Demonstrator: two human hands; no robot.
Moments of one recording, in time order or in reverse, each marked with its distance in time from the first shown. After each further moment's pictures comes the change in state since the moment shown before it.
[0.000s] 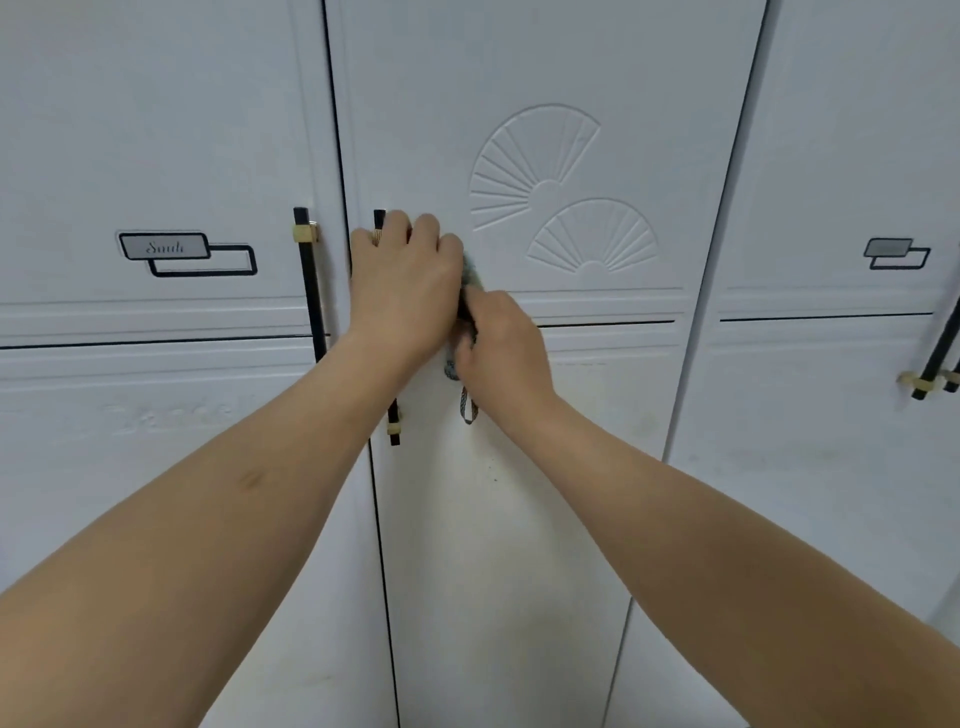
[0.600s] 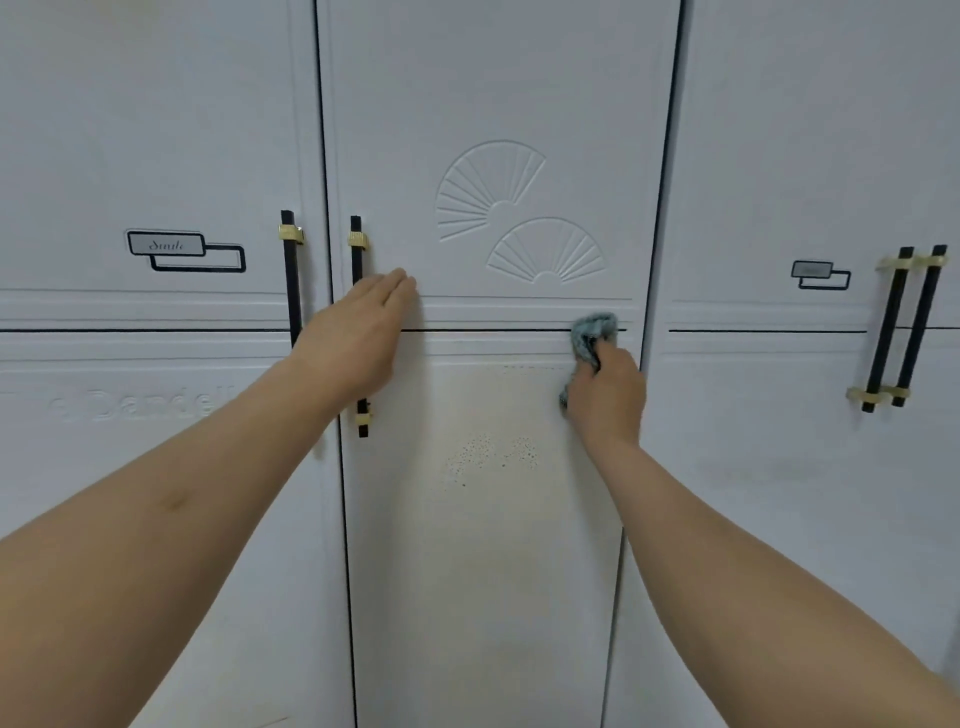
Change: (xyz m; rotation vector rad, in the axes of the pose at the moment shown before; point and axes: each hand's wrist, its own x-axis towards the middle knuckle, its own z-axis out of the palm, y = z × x) left_hand -0.062 -0.001 -0.009 -0.200 -0.238 0.020; right_hand -0.061 0.131 -0.060 -0.039 0.301 0.442
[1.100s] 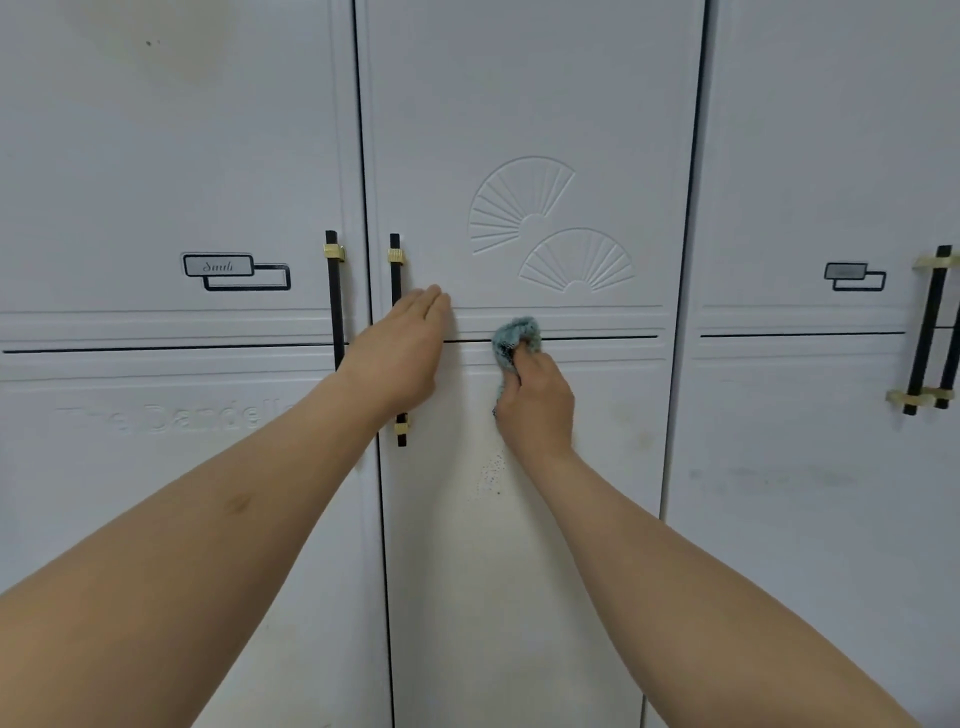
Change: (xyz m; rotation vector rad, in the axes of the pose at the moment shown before) left_hand -0.004 0.003 -0.007 -0.062 -0.066 -0.019; right_hand -0.050 -0.068 0.076 0.032 -0.026 -0.288
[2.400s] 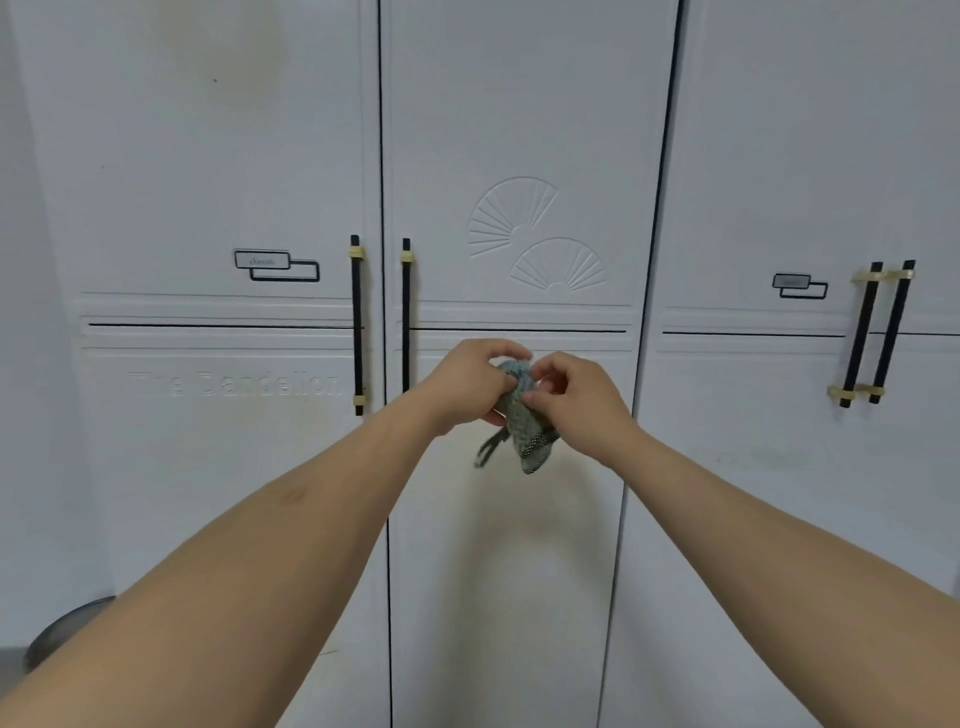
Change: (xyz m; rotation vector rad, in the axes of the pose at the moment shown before) left_hand -0.049 0.095 -0.036 -1.155 -0.258 -0.305; right_hand -0.003 -0.044 -0.172 0.248 -0.587 0.273
